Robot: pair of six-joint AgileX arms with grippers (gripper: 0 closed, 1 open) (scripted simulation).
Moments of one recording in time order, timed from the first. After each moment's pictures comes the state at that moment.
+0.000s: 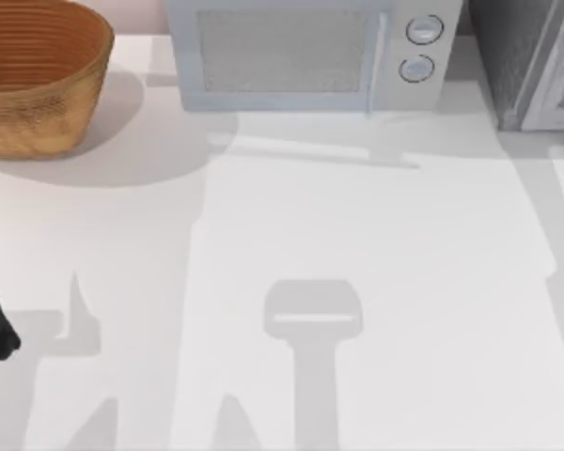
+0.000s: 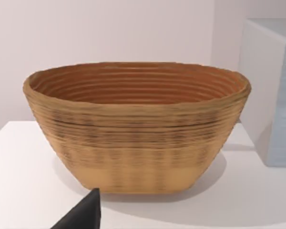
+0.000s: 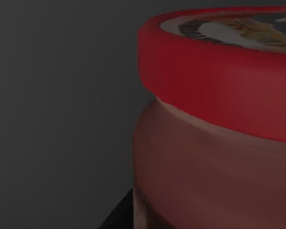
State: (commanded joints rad) left arm 0.00 0.00 0.00 0.00 0.00 0.00; right arm 0.09 1.80 2.21 -0.41 0.12 0.02
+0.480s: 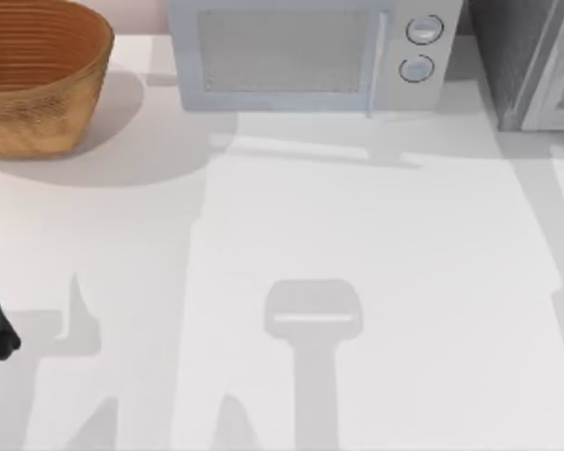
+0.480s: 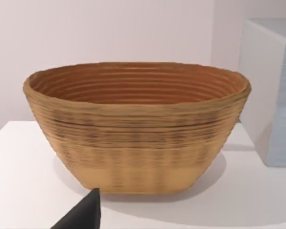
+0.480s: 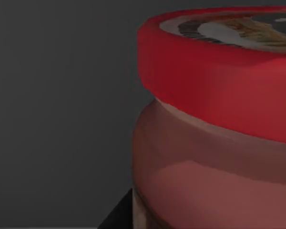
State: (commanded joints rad) left arm 0.00 0.00 0.00 0.00 0.00 0.00; right arm 0.11 1.73 2.20 -0.46 0.14 0.02
